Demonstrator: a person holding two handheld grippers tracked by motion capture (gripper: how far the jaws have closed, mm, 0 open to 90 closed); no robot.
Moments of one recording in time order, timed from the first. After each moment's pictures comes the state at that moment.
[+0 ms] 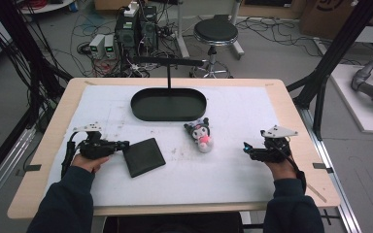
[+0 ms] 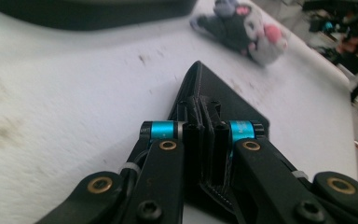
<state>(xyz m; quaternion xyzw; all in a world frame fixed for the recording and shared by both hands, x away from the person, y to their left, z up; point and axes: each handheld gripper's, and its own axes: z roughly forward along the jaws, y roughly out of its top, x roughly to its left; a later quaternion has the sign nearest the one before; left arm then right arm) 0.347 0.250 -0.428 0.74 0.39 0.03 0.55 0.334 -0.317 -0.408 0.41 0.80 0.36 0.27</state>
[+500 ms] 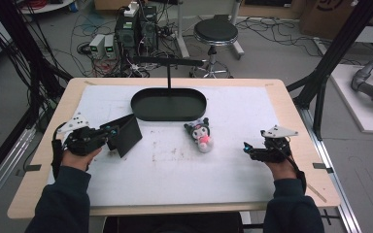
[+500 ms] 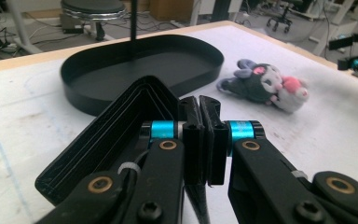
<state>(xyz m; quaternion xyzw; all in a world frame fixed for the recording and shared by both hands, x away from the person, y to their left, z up) 0.322 0.243 -0.381 0.73 0.36 0.18 0.55 0.334 -0.317 -0.408 0.41 0.80 0.36 0.27</state>
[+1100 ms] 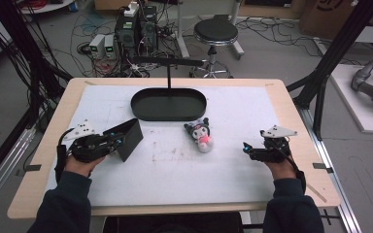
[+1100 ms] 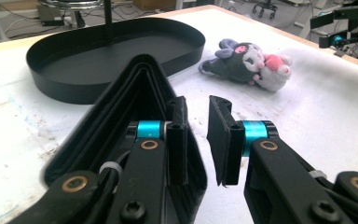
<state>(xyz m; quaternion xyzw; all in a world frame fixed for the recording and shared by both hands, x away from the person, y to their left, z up) 0.316 0.240 -0.394 0.75 0.34 0.15 0.55 0.335 -0.316 -0.408 0.41 0.80 0.35 0.27</state>
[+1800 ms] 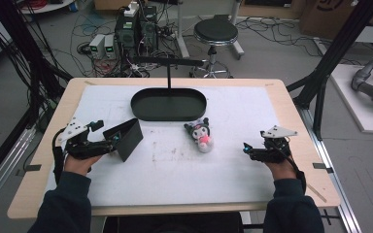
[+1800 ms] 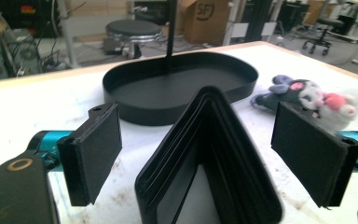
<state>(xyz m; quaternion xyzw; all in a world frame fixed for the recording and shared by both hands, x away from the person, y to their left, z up) 0.320 0.249 -0.400 0.68 0.41 0.25 0.55 0.335 -0.317 -0.409 0.41 0.80 0.35 0.27</state>
